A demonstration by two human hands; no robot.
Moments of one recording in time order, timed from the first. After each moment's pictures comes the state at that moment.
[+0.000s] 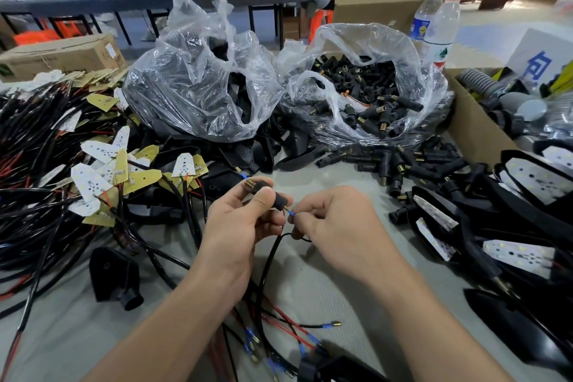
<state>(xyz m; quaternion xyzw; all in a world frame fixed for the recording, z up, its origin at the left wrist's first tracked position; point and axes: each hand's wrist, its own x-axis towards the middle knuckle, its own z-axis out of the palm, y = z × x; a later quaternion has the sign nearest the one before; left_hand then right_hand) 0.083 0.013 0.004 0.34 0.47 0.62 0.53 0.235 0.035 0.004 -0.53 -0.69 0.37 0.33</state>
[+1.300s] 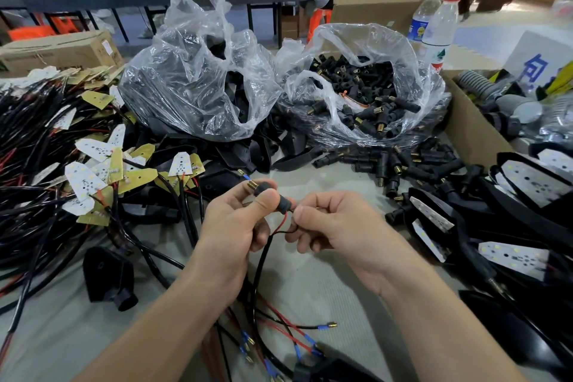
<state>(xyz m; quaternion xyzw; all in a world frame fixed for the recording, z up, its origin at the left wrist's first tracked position) 0.080 0.011 0.005 0.35 0.48 0.60 0.53 0.242 0.028 0.022 -0.44 -0.53 0.64 0.34</state>
